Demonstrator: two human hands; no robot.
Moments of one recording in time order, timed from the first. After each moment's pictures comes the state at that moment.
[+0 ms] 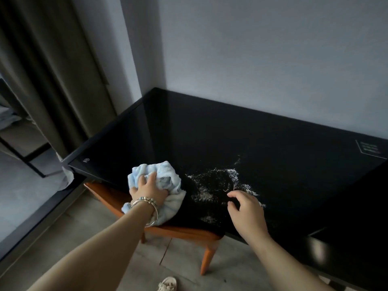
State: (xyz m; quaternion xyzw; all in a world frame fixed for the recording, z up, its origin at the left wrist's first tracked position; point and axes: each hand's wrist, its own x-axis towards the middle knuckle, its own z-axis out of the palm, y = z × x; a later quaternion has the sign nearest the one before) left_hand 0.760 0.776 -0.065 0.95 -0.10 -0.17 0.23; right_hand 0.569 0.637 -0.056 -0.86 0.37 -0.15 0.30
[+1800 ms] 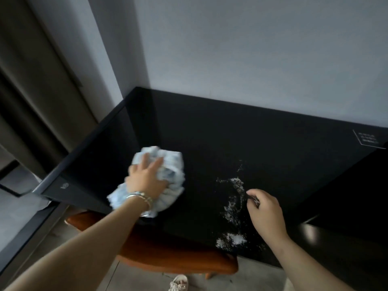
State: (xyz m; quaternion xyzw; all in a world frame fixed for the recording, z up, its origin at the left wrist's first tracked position) left_hand 0.856 0.735 -0.064 0.93 -0.31 -0.08 0.15; right_hand 0.595 0.595 -0.071 -0.81 0.47 -0.18 0.30
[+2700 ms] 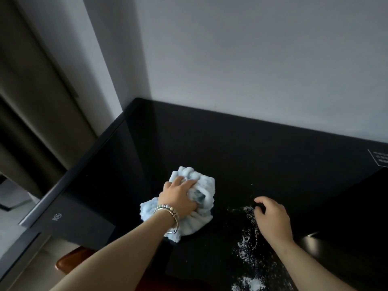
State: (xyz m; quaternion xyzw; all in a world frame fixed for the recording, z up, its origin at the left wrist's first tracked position) left_hand 0.864 0.668 -0.074 0.89 -0.39 -0.17 0.13; right_hand 0.655 0.550 -0.067 -0.80 0.52 -0.14 0.27
